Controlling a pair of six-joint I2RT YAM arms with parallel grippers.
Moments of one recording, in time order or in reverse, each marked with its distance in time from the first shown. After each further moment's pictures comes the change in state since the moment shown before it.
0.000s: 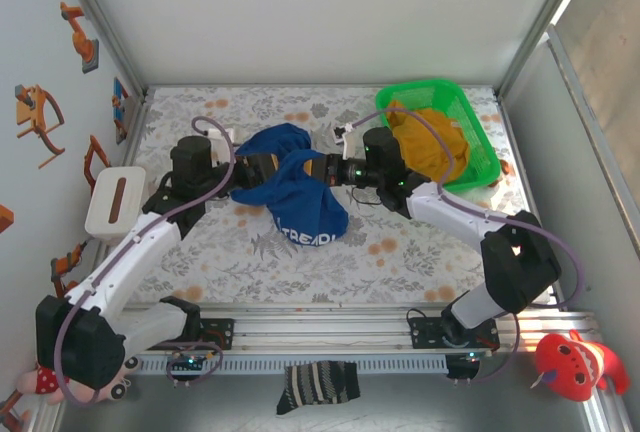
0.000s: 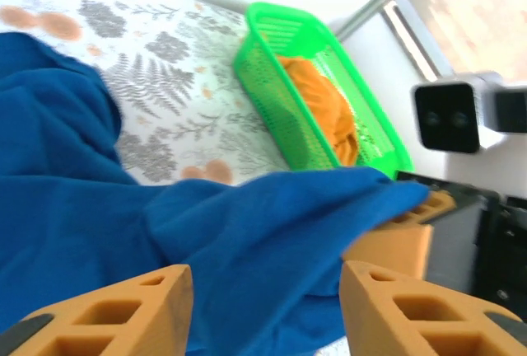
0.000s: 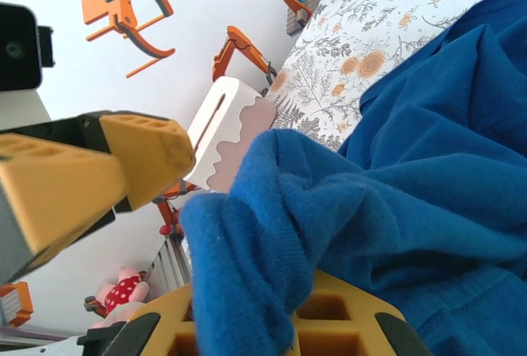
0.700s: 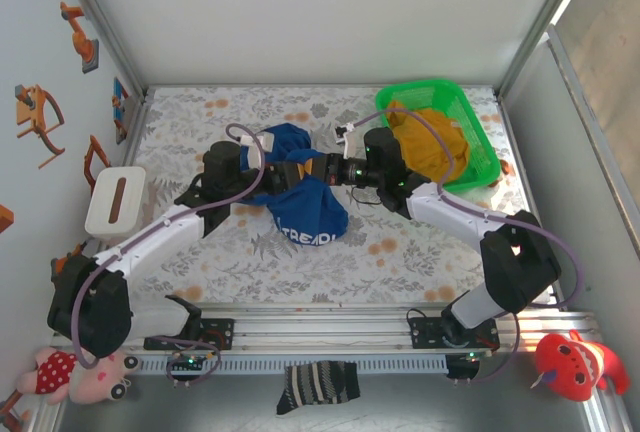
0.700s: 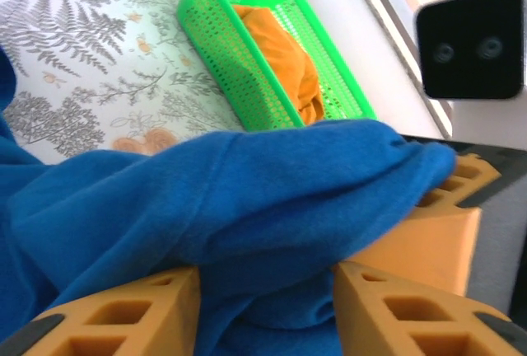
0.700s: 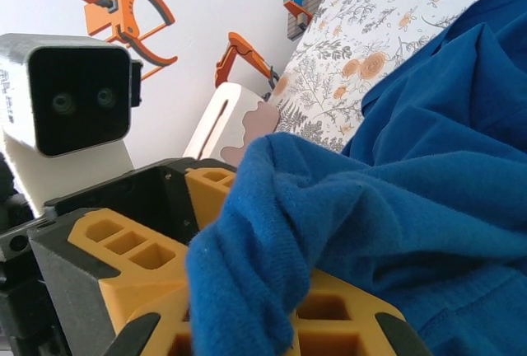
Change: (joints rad) left arm -0.115 0.174 -0.054 0.230 0.029 -0.063; right arm -0.002 0.001 -0.007 0.018 0.002 0.037
